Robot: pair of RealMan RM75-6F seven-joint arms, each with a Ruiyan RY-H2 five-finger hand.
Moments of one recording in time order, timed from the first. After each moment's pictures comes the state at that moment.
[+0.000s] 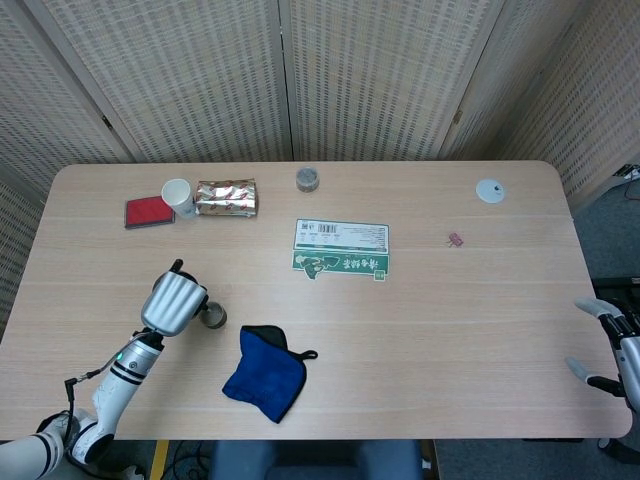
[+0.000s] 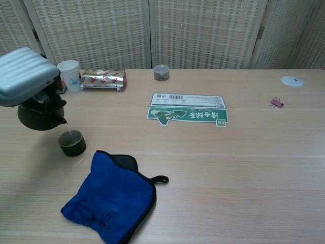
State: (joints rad) left arm -0.58 -1.54 -0.08 -1.24 1.58 1.29 0.58; right arm -0.01 -1.00 0.04 -1.61 -1.56 1.57 0.20
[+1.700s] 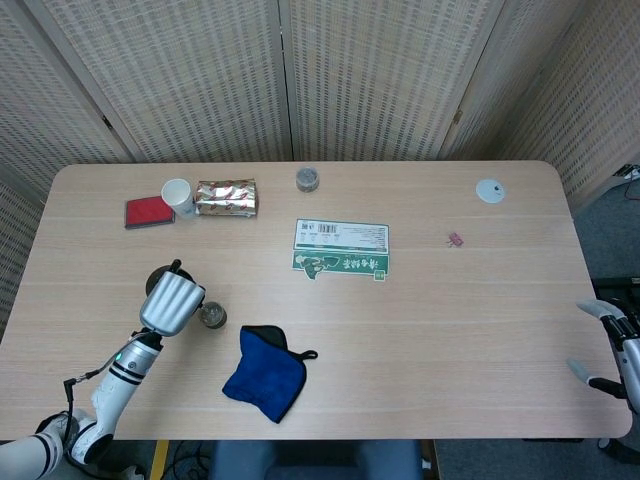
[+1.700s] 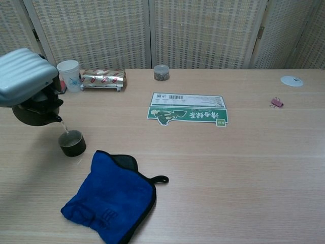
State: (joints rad) left arm -0.57 -1.54 -0.08 -1.23 1.58 1.29 0.58; right arm -0.02 -1.00 0.04 -1.61 -1.57 1.58 0.20
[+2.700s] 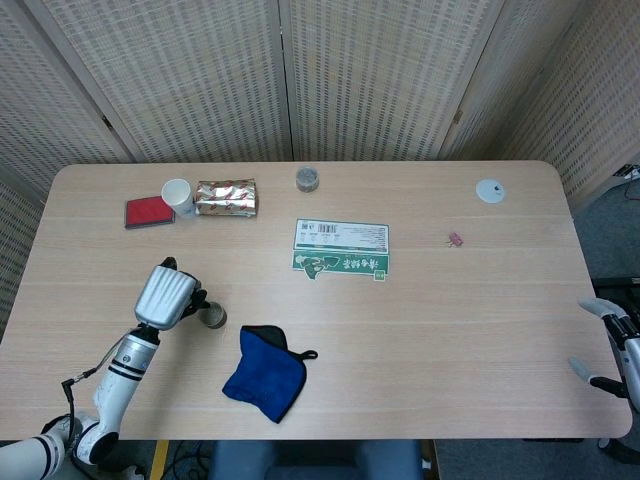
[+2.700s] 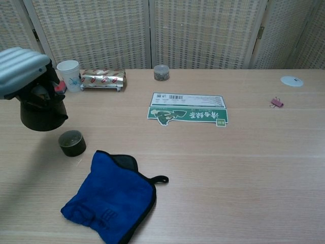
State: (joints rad) left arm -0.56 -1.53 -0.14 -1.32 1.46 1.26 0.35; right arm -0.02 -1.00 0.04 -1.62 -1.56 1.58 0.20
